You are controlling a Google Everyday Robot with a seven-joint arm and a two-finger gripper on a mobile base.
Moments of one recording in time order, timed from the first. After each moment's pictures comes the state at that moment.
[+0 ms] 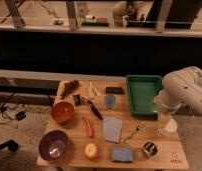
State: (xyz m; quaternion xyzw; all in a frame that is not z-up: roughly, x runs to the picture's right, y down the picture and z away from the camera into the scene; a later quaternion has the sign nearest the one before) arm 0.293 0.114 0.680 -0.28 0.02 0.03 0.96
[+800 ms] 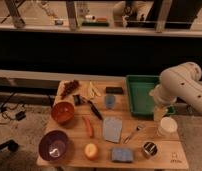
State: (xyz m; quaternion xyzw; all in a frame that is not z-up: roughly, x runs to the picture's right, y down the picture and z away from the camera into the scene) arm 0.268 0.072 0.696 -0.23 0.00 -0.01 0.97
